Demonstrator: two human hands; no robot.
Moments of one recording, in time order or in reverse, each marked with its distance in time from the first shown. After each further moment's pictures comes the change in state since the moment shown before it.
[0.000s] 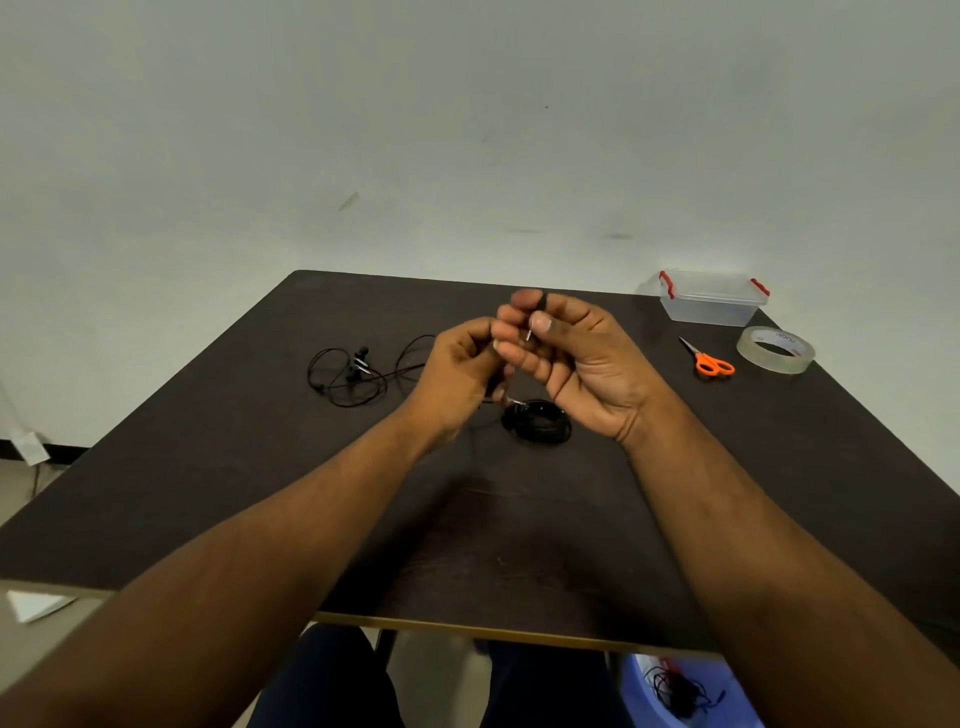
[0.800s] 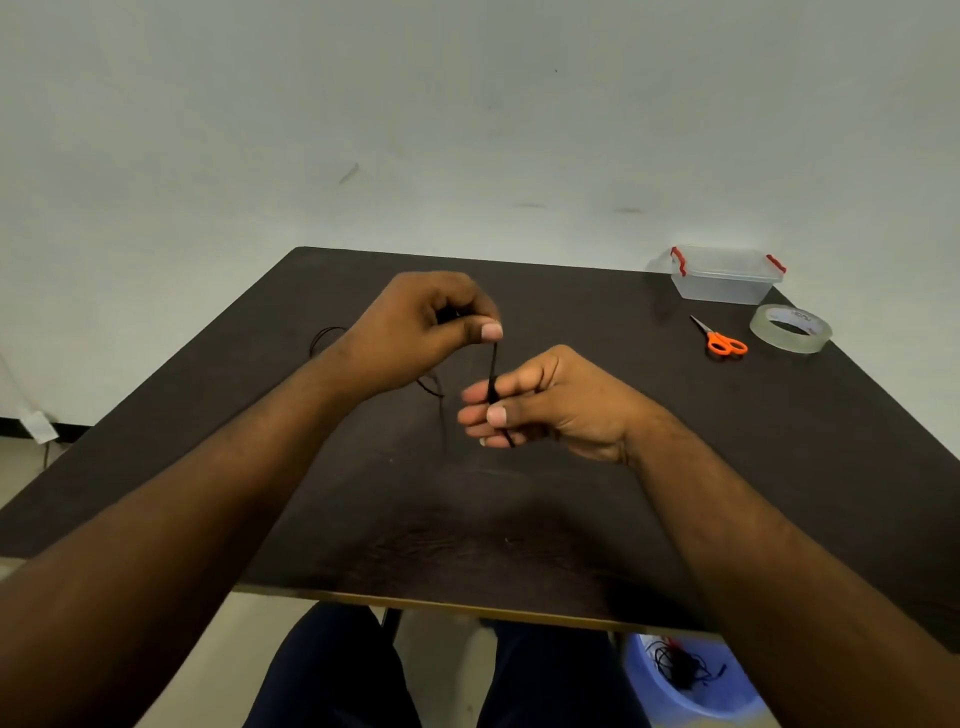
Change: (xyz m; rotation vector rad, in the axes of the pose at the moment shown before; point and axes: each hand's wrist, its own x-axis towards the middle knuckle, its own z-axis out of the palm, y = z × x) left_hand -0.011 0.066 -0.043 0.700 -0.230 0.239; right_hand -0.019 0.026 -0.005 -0.470 -0.117 0.406
